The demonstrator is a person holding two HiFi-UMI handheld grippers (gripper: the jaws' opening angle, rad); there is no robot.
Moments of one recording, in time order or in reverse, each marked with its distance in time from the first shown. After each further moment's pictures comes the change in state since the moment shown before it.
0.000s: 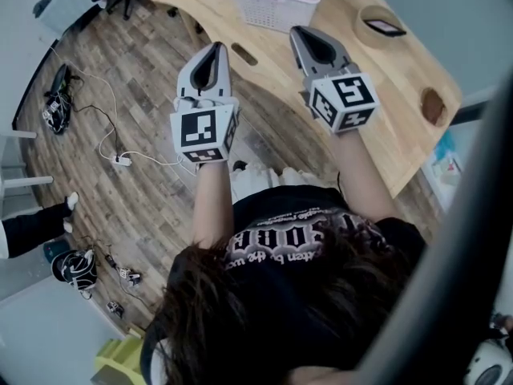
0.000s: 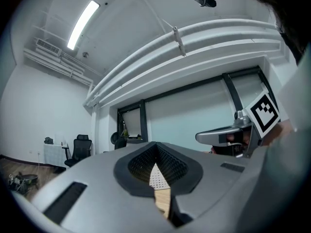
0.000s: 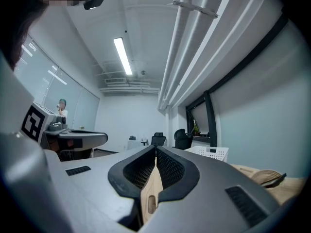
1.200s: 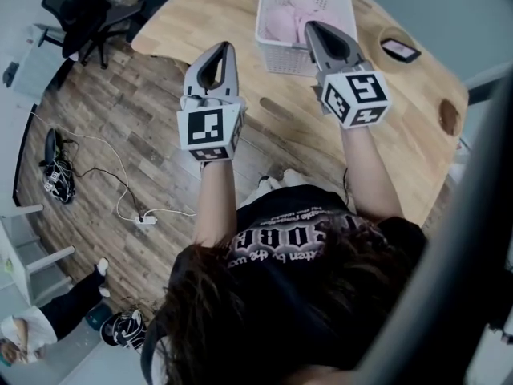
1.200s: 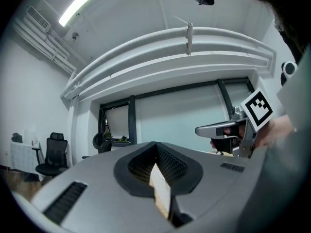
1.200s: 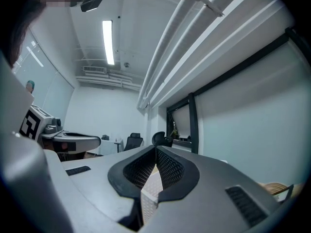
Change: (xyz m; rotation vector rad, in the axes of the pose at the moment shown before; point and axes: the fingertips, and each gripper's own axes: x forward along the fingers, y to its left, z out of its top) left arm 0.187 0.143 -0.020 -0.018 -0.012 -0.260; right arm 0.190 -0.070 0.012 -0.045 -0.008 -0.286
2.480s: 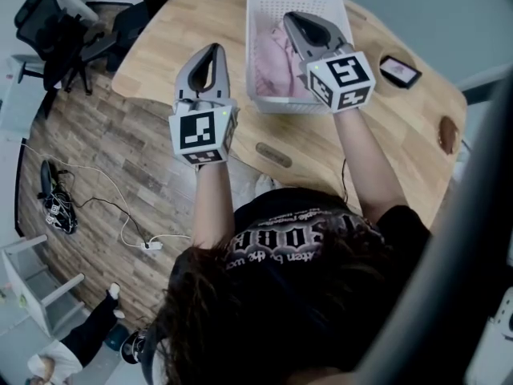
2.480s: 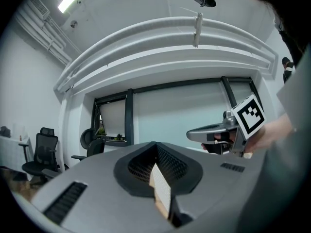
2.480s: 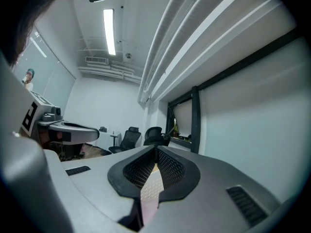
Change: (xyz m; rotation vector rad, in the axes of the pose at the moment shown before) left arm 0.153 0.041 -0.023 -0.019 -0.003 -0.056; right arm 0.143 -0.089 -0.026 -0.076 0.041 0.033
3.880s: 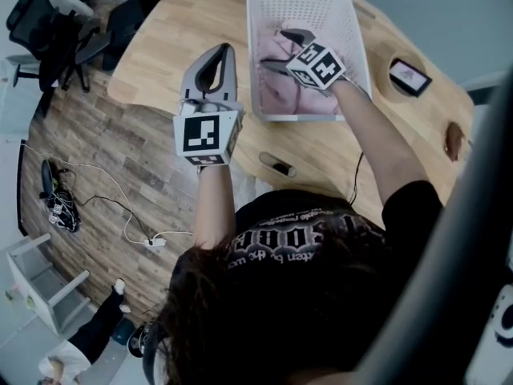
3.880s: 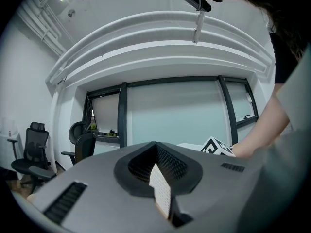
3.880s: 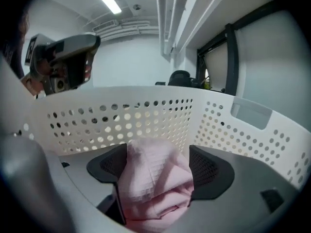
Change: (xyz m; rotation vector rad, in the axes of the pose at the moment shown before) left arm 0.043 -0.004 -0.025 -0.013 0.030 -0.086; right arm 0.065 0.013 -0.211 -0.055 0.562 0.377
